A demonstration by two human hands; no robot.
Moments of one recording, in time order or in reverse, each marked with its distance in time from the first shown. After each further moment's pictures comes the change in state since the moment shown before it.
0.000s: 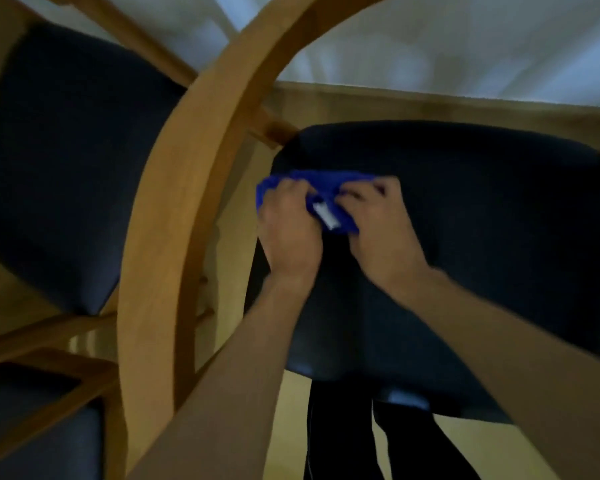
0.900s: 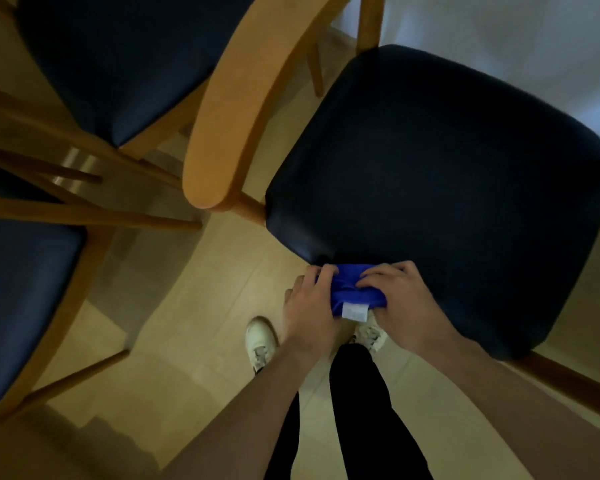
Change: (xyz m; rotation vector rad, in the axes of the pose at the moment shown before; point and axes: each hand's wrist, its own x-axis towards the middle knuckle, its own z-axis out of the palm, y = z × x) left_hand -0.304 -0.055 0.033 -0.133 -0.342 -0.227; right_hand -0.232 -0.017 0.042 -0.015 -0.426 -0.152
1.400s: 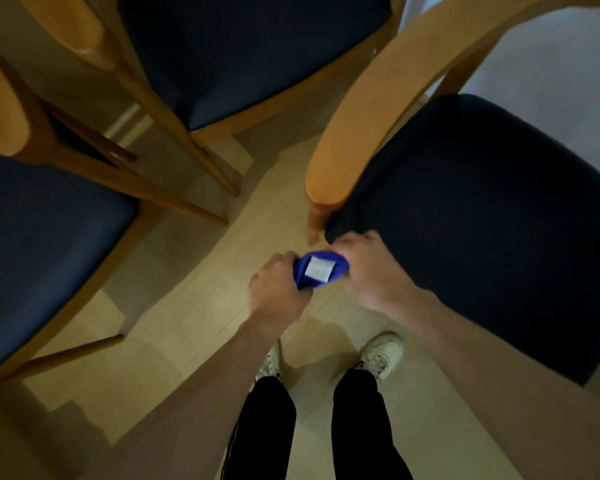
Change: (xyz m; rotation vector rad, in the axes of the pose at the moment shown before) left_hand 0.007 -0.110 -0.089 -0.140 0.156 -0.230; right_hand 0.109 -0.126 0.018 -0.285 -0.084 -0.187
